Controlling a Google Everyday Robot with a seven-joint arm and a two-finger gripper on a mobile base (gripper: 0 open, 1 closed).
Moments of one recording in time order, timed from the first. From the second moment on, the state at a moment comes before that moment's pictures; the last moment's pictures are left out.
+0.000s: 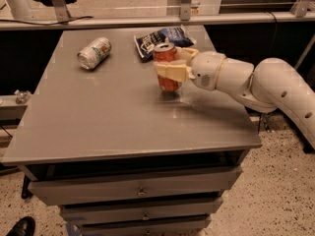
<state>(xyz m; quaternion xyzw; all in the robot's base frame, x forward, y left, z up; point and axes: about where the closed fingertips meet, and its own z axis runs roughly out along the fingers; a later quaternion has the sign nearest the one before) 0.626 -0.042 0.918 -0.36 0.62 0.34 0.62</state>
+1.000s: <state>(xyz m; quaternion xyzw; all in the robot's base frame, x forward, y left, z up) 0.616 -0.067 0.902 -0.36 0.63 0.33 0.61</state>
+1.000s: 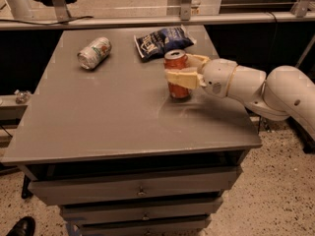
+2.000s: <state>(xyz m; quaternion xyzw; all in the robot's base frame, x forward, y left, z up) 0.612 -0.077 0.892 -0.34 0.64 0.33 0.61</state>
